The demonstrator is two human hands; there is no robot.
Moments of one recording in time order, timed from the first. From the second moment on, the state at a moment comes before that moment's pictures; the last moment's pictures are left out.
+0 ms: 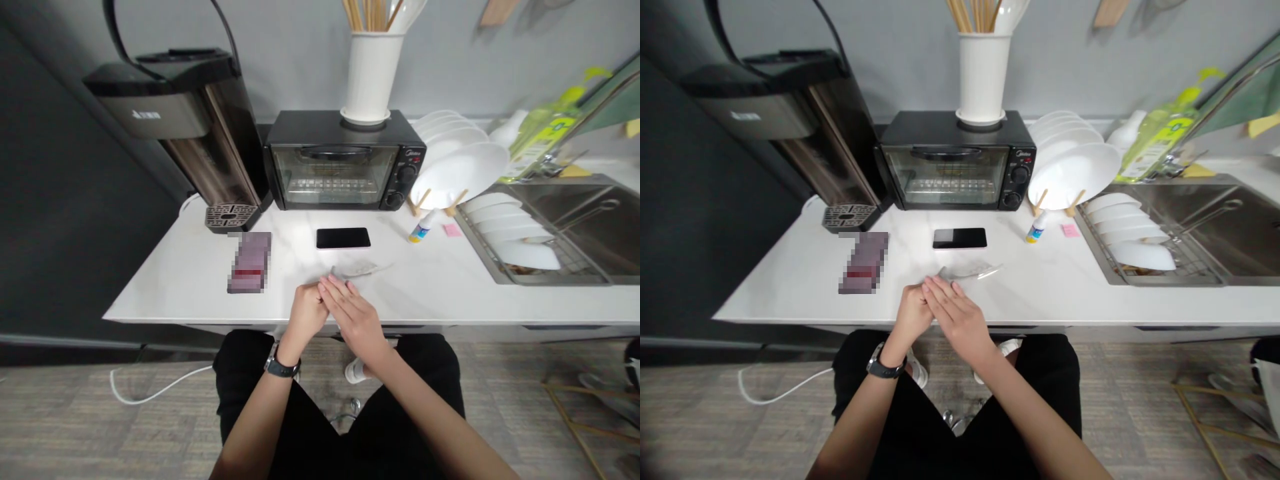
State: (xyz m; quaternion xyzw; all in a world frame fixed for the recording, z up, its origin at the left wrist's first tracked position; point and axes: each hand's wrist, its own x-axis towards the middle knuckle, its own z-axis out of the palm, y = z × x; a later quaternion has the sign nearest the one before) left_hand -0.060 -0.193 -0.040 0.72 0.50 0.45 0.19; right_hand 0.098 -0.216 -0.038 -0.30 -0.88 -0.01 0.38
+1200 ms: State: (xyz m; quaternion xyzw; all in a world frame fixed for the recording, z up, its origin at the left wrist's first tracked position) left_hand -0.062 -0.192 -0.033 0.68 0.51 0.47 0.24; right_hand 0.111 -0.210 -0.030 -0.29 -0.88 0.03 0.37
